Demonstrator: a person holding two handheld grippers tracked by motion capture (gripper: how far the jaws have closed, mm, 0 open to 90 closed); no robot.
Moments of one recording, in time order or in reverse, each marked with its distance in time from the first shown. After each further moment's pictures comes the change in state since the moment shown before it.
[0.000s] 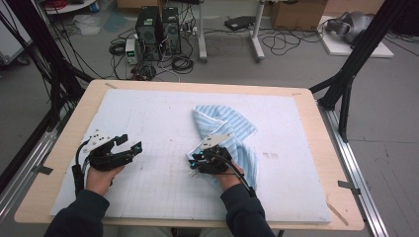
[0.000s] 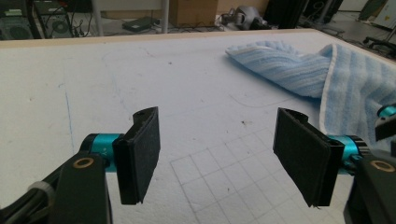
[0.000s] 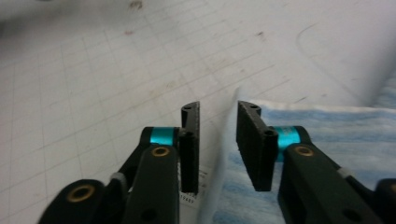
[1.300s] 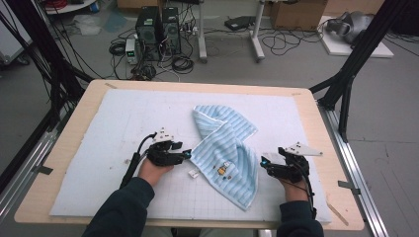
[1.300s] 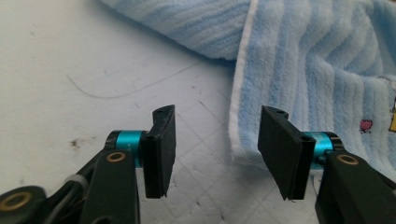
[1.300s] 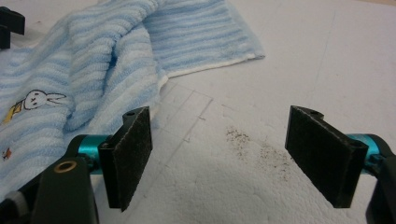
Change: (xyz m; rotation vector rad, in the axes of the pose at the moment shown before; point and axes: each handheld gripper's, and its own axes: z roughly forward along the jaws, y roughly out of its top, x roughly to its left) left arm -0.091 -0.005 0.112 0.267 -0.217 0.085; right arm -0.066 -0.117 -0.151 -0.142 -0.490 0.290
